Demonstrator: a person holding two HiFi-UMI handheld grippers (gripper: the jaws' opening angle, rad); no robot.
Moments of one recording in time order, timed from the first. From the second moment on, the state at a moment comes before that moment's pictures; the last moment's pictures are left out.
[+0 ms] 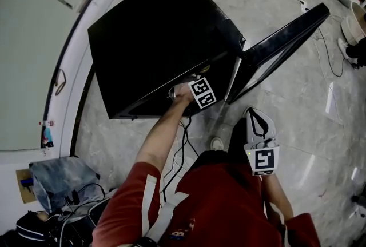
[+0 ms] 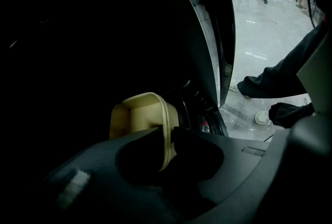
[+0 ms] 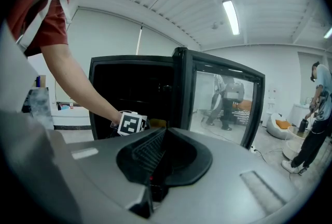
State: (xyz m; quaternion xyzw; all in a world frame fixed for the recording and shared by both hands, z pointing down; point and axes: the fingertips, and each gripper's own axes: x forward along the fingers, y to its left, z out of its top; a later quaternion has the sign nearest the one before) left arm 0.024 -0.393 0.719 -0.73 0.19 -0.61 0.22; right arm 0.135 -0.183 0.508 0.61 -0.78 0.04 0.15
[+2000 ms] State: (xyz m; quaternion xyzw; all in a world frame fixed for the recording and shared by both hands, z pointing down) left arm -0.019 -0.268 0.670 -0.75 0.26 -0.57 0.21; right arm 0.128 -0.170 0.504 0.61 -0.78 0.03 0.15
